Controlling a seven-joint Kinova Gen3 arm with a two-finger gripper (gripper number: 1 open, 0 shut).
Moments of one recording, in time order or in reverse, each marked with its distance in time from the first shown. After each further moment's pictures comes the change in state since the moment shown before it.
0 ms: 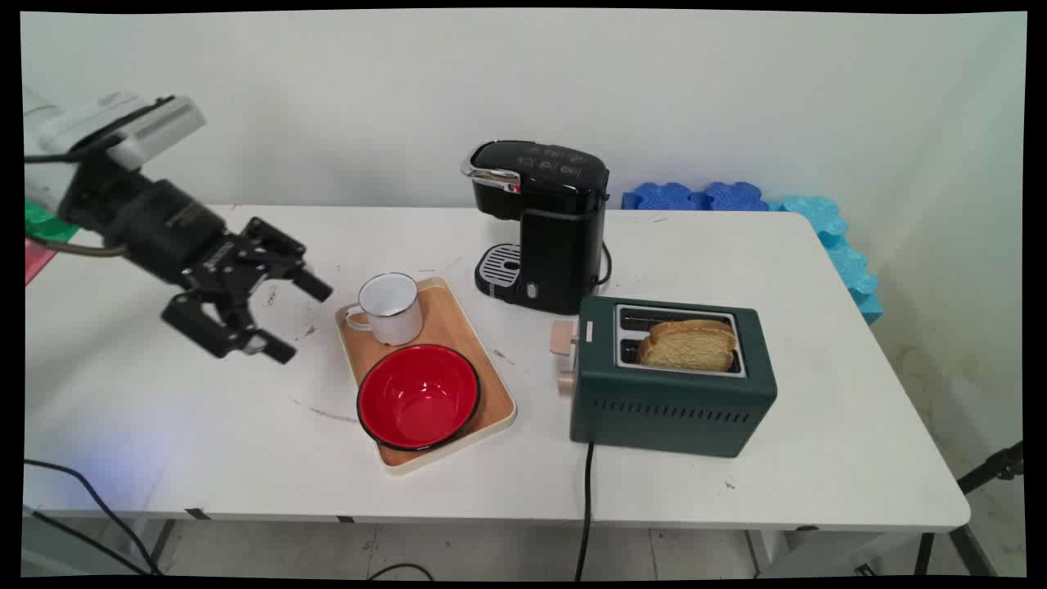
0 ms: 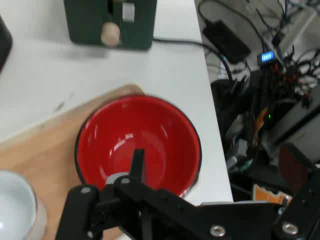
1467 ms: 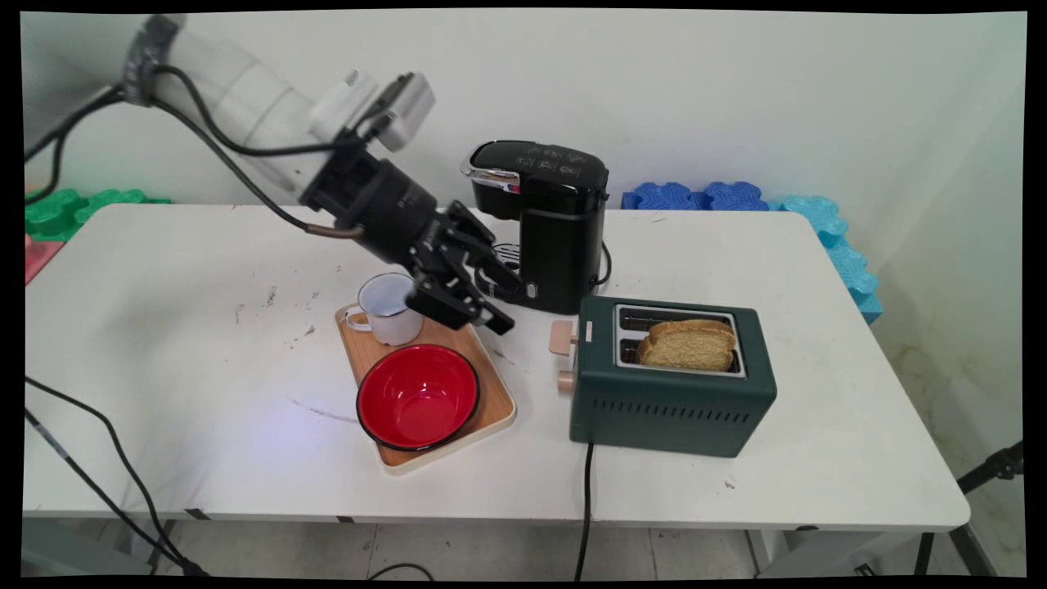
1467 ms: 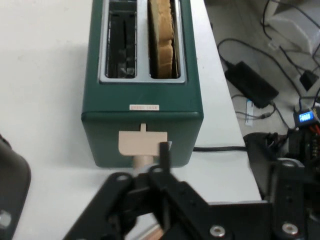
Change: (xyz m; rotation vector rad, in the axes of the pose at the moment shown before) arm 0.135 -0.030 0.124 0.021 0.030 0.091
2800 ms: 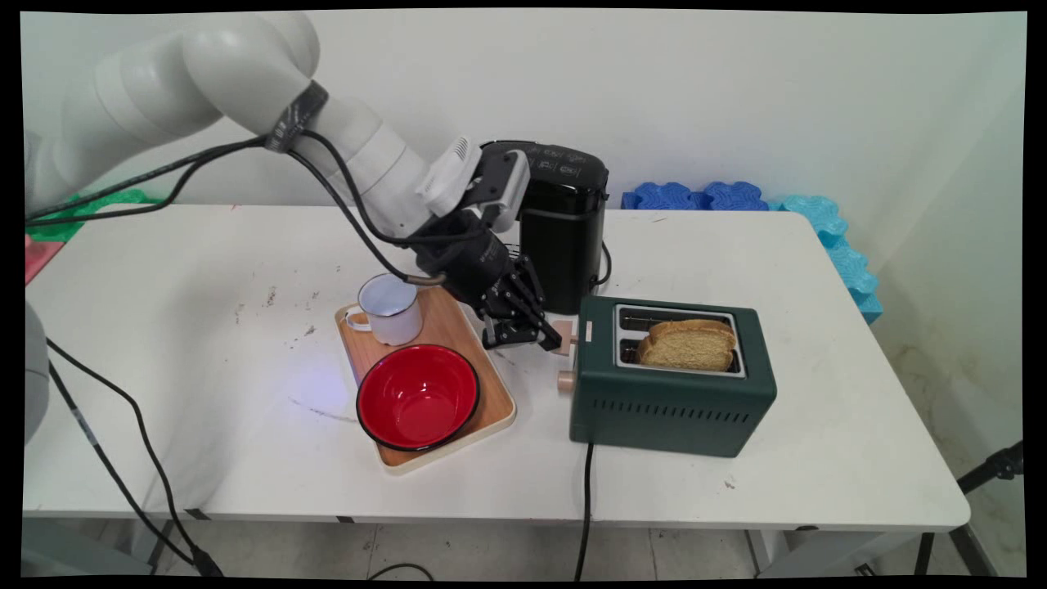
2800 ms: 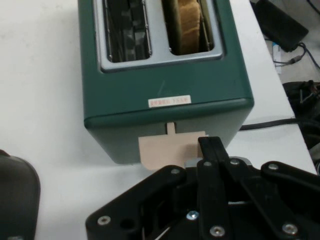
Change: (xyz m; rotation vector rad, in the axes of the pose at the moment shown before) arm 0.017 -0.019 0.084 0.015 -0.161 0.123
